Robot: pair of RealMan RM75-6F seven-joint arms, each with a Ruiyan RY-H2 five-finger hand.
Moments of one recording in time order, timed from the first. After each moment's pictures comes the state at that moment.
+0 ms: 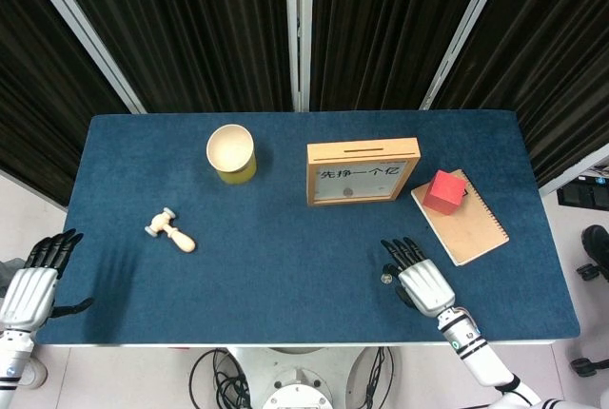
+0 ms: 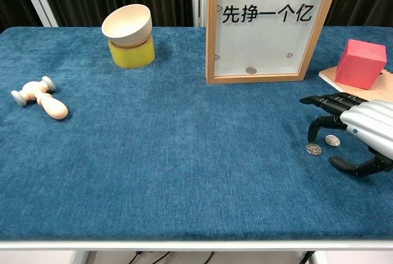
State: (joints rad) left arm -0.12 -1.21 0.02 -1.35 1.55 1.42 -0.24; right arm 0.38 -1.58 -0.09 -1.29 -1.59 1.21 -0.19
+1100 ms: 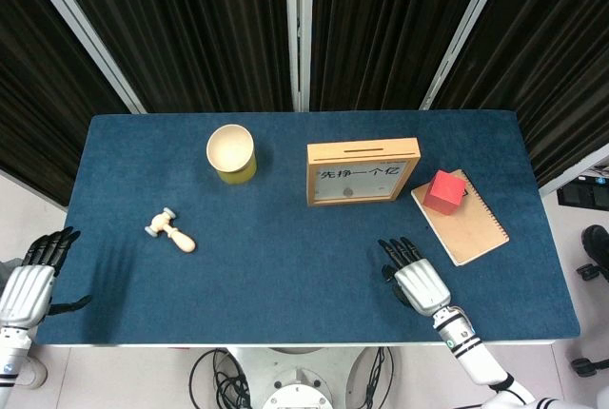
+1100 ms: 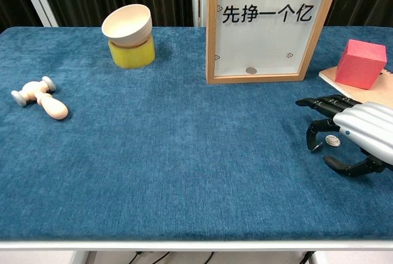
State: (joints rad) left arm -0.13 -1.22 0.02 -1.32 1.55 1.42 -0.28; right arm 0.38 -1.60 -0.06 -1.28 -1.57 1.18 -0.23
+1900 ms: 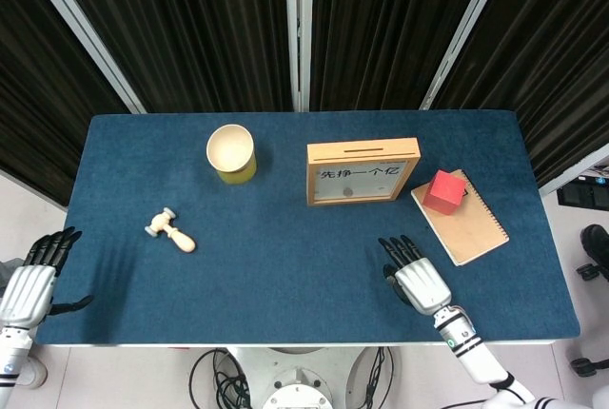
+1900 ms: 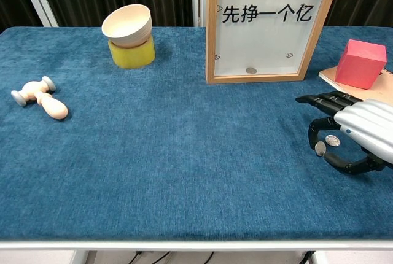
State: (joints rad) left arm -0.13 -1.23 0.02 -1.30 1.56 1.43 -0.30; right arm 0.37 -1.62 -0.06 -1.24 -1.62 1.22 -0.19
